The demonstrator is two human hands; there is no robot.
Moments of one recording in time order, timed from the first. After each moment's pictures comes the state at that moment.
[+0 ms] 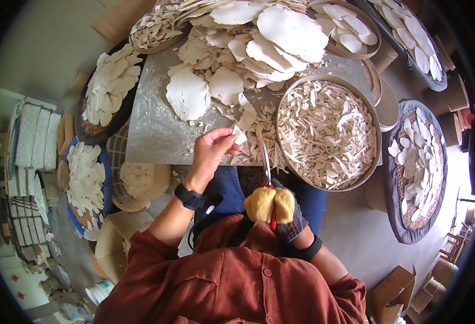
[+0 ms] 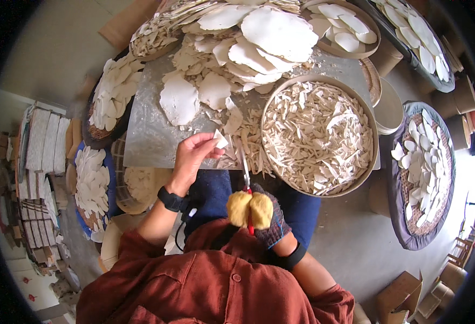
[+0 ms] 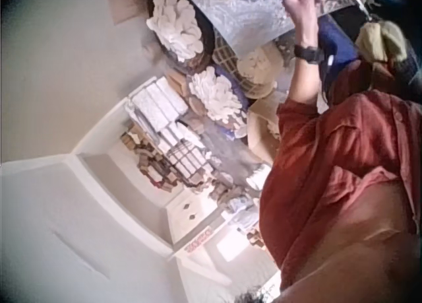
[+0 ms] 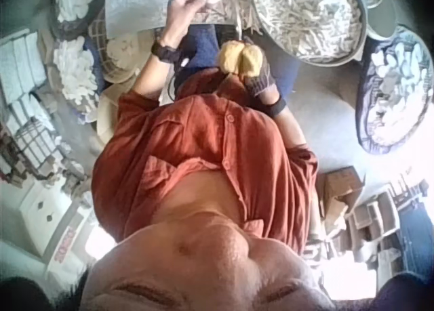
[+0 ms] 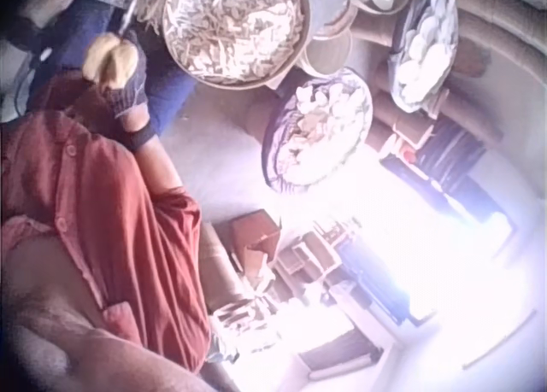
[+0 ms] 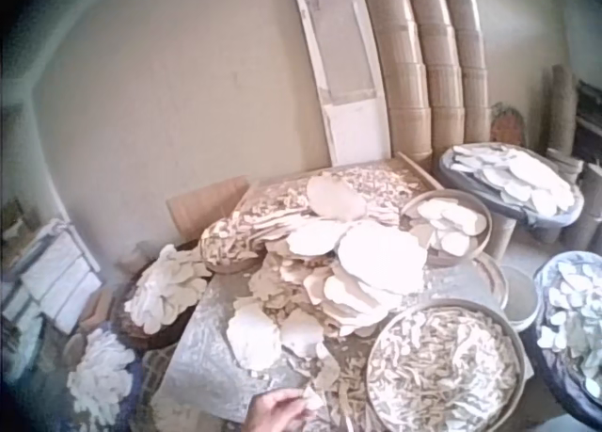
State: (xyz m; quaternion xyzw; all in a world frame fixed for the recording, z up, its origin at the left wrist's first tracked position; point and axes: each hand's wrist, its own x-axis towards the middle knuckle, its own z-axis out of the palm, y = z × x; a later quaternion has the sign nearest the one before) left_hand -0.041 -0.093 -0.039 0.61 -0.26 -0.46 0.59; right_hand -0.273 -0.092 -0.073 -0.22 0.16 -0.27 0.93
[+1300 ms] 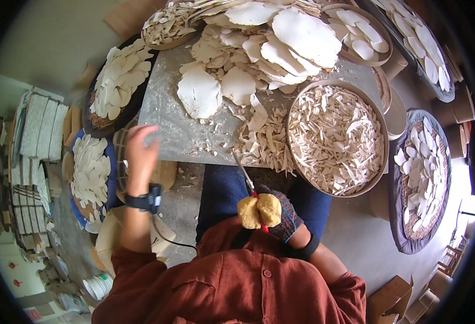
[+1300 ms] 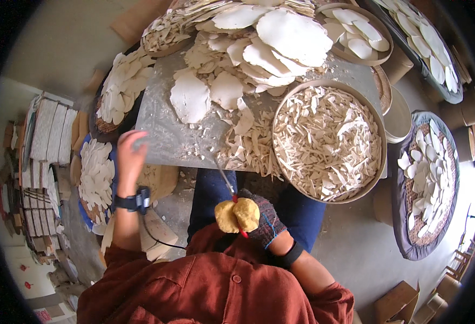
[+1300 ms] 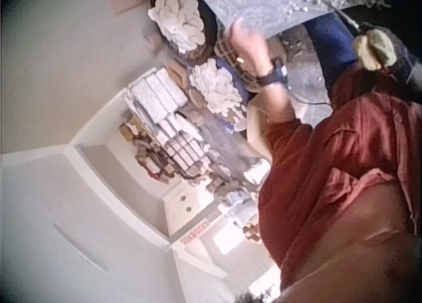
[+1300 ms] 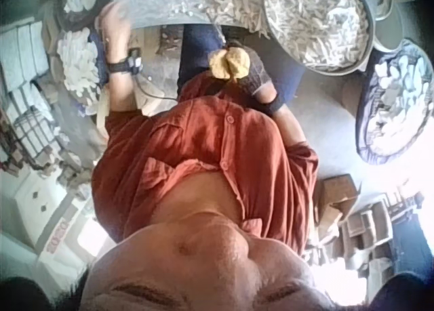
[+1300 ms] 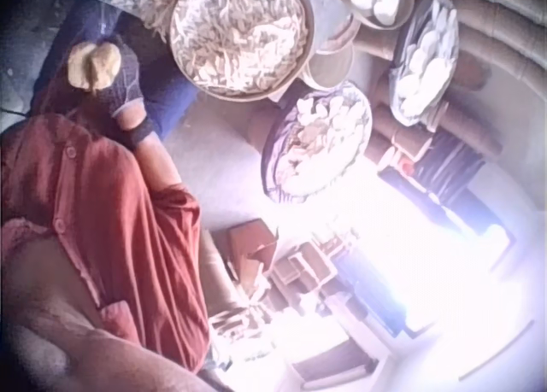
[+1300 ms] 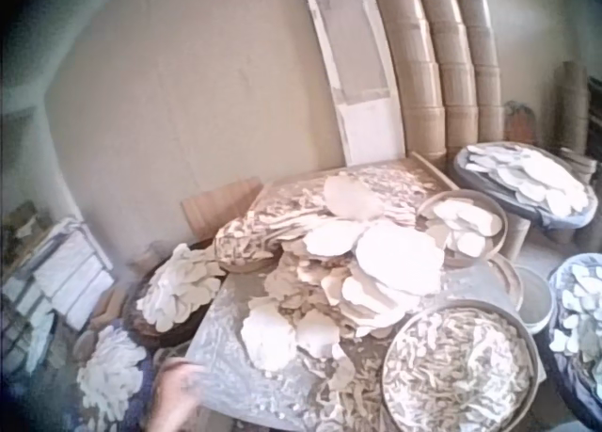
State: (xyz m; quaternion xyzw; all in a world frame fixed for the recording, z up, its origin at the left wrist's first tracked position) left_hand 0.083 0.002 0.020 0.82 -0.50 0.10 0.26; right_hand -0.258 -0.094 -0.079 -0.63 0.20 -0.14 0.74
